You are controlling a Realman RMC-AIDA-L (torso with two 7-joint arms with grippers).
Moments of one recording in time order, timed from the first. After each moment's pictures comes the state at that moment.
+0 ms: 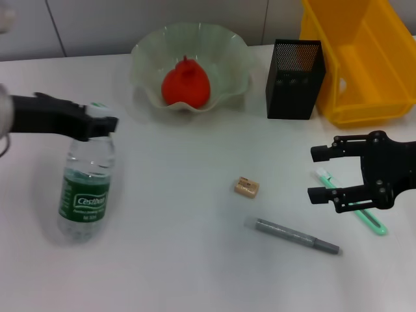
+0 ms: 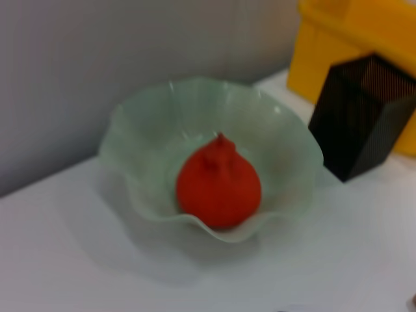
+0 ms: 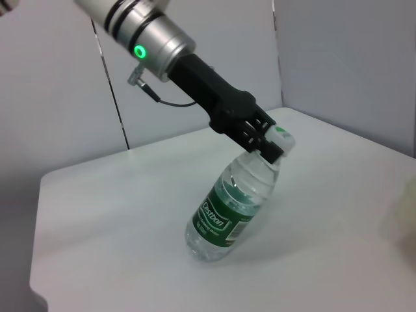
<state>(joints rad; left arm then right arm) -0.36 -2.07 1.29 1.56 2.32 1.32 -2.47 0.37 2.08 -0.70 -1.11 -2.03 -1.87 1.52</state>
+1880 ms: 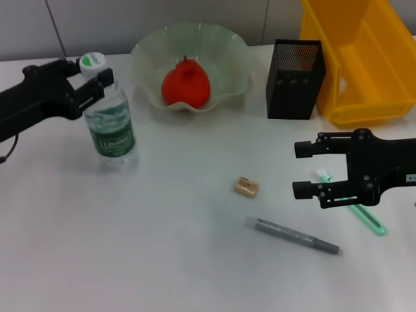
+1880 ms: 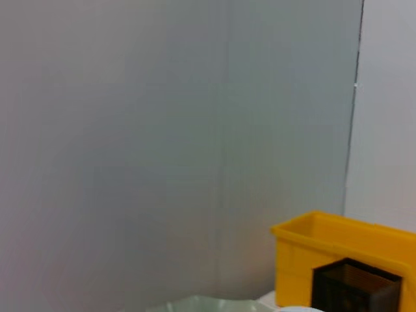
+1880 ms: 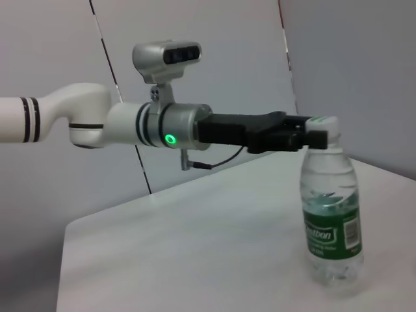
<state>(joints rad) -0.34 -2.07 1.13 0.90 1.42 1.13 -1.34 0.39 2.08 -0.71 -0.99 -1.96 -1.87 1.51</state>
